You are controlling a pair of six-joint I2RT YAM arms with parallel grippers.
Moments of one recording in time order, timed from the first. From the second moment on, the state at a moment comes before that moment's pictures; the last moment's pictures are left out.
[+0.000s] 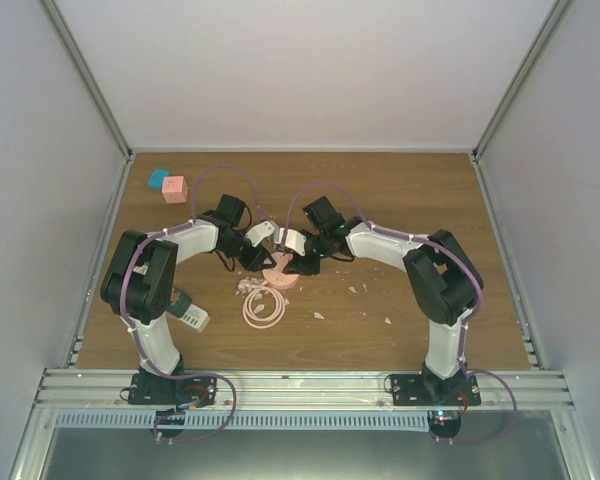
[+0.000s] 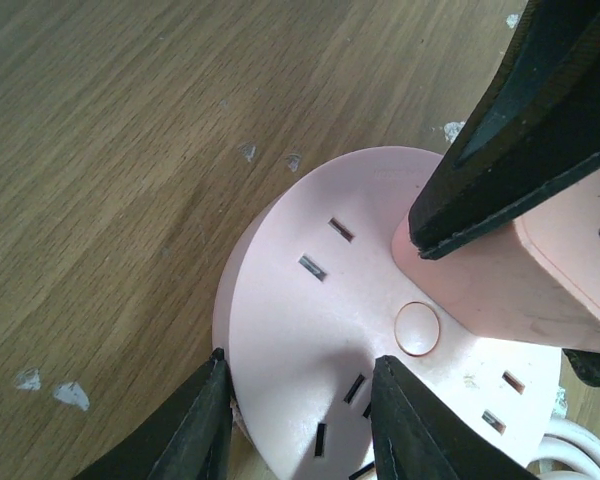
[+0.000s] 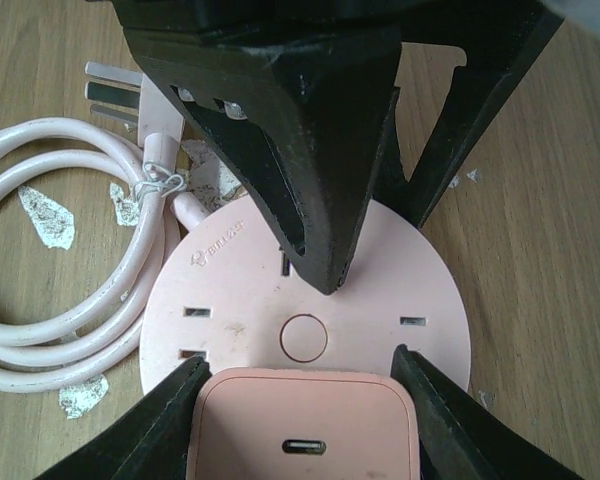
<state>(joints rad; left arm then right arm) -0.31 1.83 1.06 -0.45 0.58 0.48 0.67 1.92 1.26 -0.35 -0.53 -0.69</state>
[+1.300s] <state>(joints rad) -0.35 1.83 1.06 -0.42 0.59 0.48 0.63 1.90 1.24 -0.38 -0.56 -0.60</state>
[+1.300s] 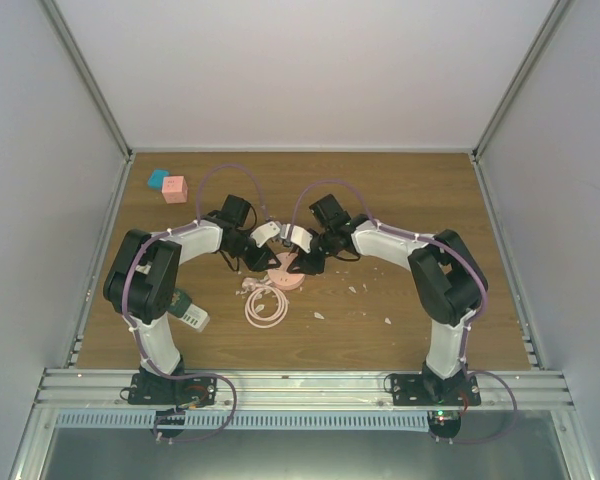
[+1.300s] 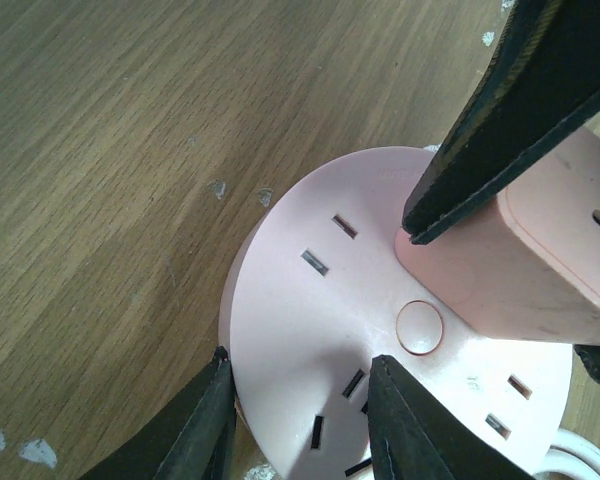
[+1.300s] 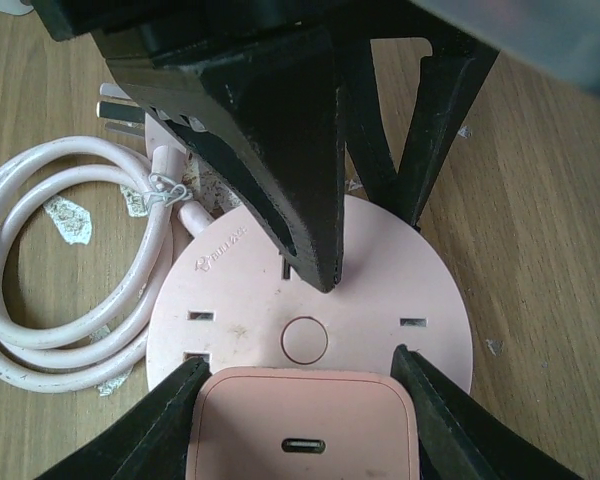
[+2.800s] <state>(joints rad) -0.36 1.84 1.08 -0.42 0.59 0.48 0.65 1.86 1.24 -0.42 -0.50 -0.61</state>
